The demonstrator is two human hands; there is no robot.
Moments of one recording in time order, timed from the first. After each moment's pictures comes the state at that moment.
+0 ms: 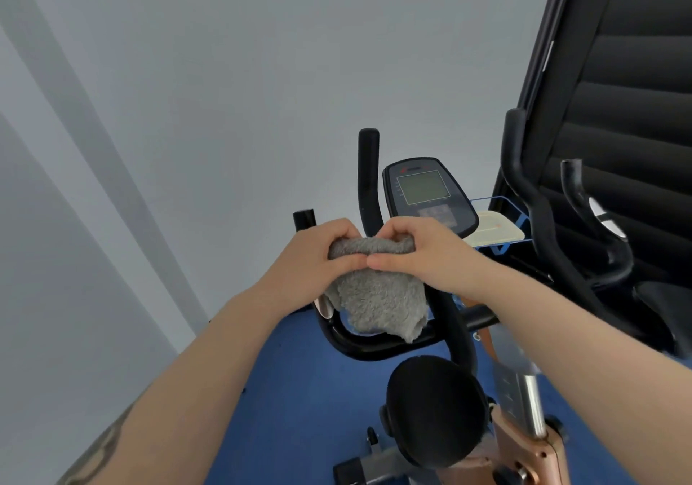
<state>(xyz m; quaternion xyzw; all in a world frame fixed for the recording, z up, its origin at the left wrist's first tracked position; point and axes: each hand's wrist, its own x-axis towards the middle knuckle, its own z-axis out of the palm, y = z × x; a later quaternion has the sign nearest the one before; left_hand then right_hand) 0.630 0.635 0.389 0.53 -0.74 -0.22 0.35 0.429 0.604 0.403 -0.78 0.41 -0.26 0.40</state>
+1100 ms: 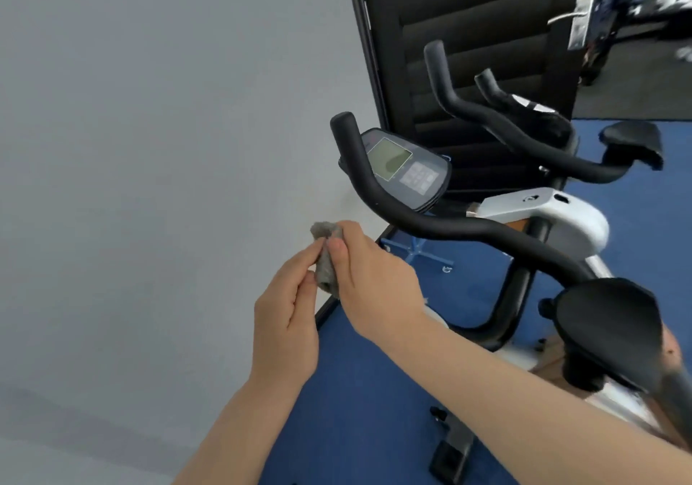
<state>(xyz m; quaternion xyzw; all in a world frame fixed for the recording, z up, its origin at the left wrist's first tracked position) 0.754 0.567 0.350 0.34 -0.77 -0.30 0.45 0.632 0.591 0.351 -0.62 0.70 -0.35 -0.03</state>
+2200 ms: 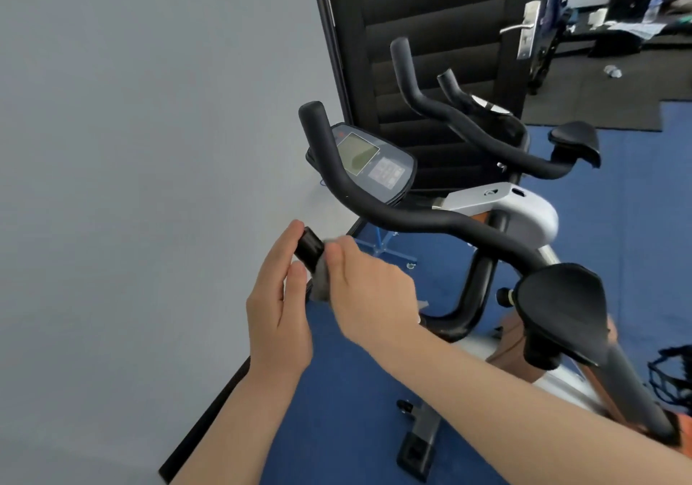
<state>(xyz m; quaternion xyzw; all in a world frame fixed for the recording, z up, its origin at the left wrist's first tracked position) 0.733 0.558 0.321 0.30 -0.74 -0.33 0.50 0.626 0.609 0.341 -0.59 0.77 -0.23 -0.02</state>
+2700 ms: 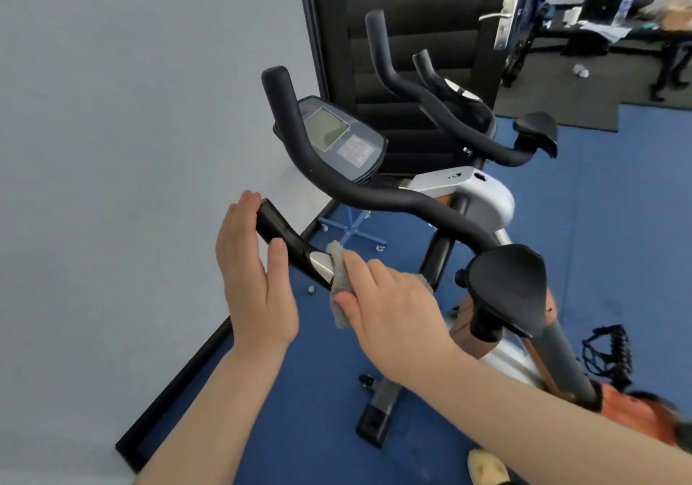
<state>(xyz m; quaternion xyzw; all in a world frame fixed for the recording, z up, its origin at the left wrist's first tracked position) 0.709 0.570 0.303 0.35 -0.75 -0.20 0.52 0.592 0.681 0.303 -0.61 0.77 -0.17 -0.07</state>
